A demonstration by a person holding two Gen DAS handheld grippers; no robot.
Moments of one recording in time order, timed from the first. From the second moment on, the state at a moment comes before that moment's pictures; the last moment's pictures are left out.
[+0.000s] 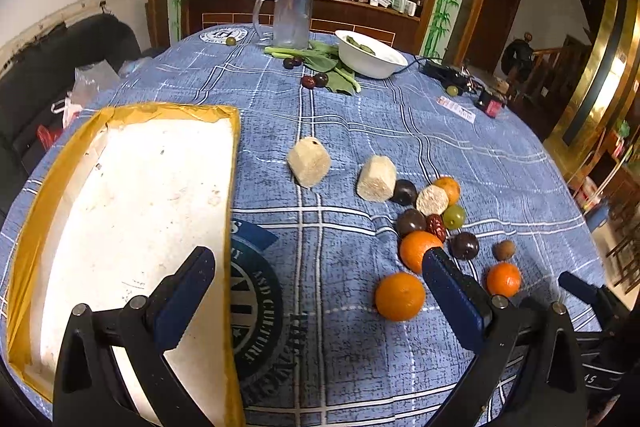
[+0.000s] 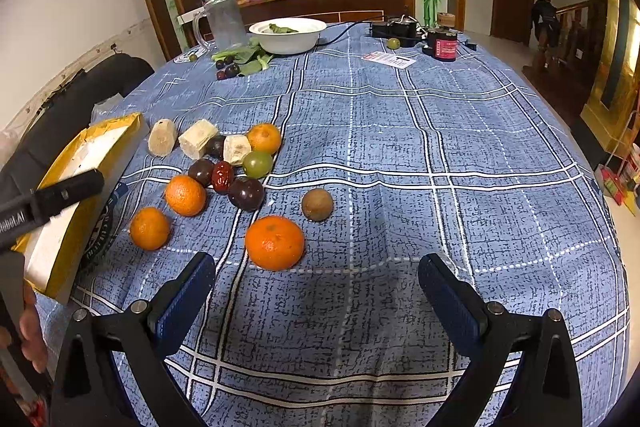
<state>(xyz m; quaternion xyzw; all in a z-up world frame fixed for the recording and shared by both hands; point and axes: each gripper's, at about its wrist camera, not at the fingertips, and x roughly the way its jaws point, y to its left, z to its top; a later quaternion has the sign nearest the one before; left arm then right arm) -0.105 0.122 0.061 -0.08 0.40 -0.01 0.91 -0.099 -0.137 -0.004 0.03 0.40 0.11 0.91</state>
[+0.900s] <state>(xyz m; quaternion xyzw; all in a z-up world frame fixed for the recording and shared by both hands) -0.092 0.057 0.016 0.02 0.46 -0.10 0.88 -0.069 -0.115 -0.020 0.02 0.46 0.15 0.88</state>
